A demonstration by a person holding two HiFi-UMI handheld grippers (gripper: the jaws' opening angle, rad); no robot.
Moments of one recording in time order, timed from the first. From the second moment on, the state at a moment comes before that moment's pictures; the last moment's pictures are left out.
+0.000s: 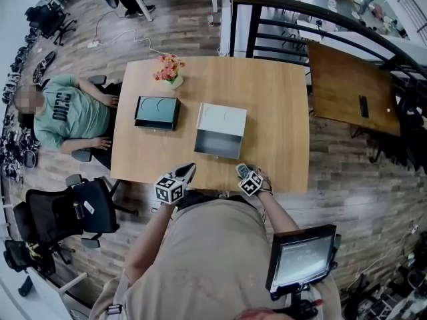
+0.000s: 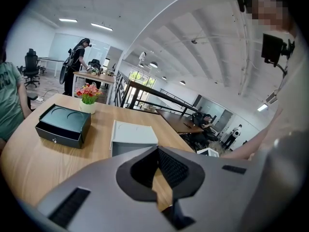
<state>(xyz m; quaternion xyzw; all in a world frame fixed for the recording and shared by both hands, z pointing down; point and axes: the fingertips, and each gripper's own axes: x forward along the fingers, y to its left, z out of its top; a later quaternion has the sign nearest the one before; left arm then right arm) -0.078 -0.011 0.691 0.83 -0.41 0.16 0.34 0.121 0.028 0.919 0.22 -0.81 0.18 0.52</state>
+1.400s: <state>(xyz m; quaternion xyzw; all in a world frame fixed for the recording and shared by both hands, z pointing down) -0.073 -0.098 0.471 0.90 -0.39 -0.04 0.18 0.152 -0.083 0.402 0.53 -0.84 -0.07 0.04</state>
